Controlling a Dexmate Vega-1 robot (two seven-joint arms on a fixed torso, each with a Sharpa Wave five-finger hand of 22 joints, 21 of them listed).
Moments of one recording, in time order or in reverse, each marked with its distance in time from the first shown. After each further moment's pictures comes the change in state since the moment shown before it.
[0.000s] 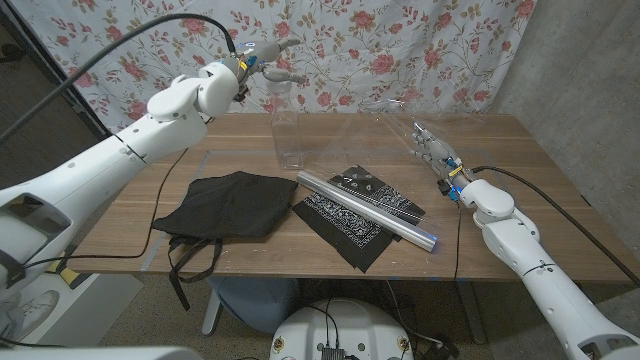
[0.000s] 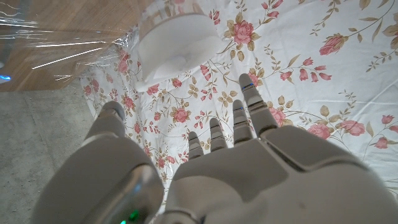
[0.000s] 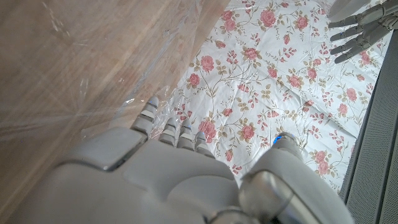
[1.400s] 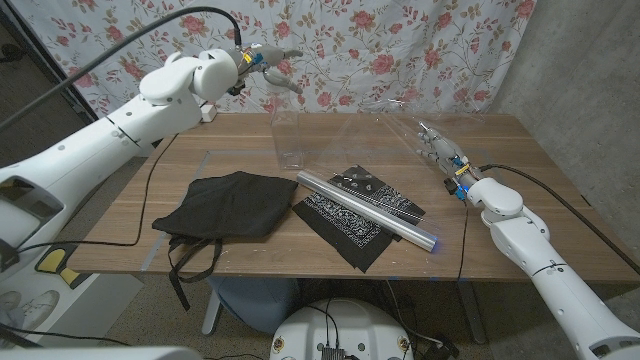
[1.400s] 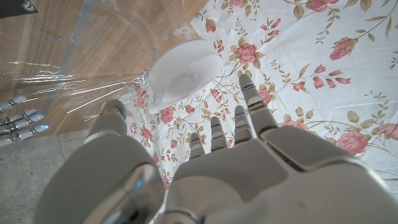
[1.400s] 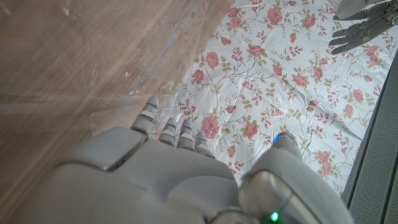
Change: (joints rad) left arm -0.084 0.013 0.032 0.003 0.087 -0.063 -0.245; left_hand 0.026 0.018 -0.008 0.000 0.000 -0.030 0.023 0.006 0.005 0.007 0.017 0.019 0.014 -0.093 0.000 -0.005 0.000 -0.004 -0.004 -0.019 0.000; right arm -0.011 -0.030 0.017 -0.022 0.001 -0.031 -0.003; right_hand 0.004 0.004 0.000 -0.006 -0.004 -0.006 -0.005 0.000 0.000 0.002 -0.002 0.000 0.000 0.000 0.000 0.000 -0.005 -0.013 -0.002 0.000 0.000
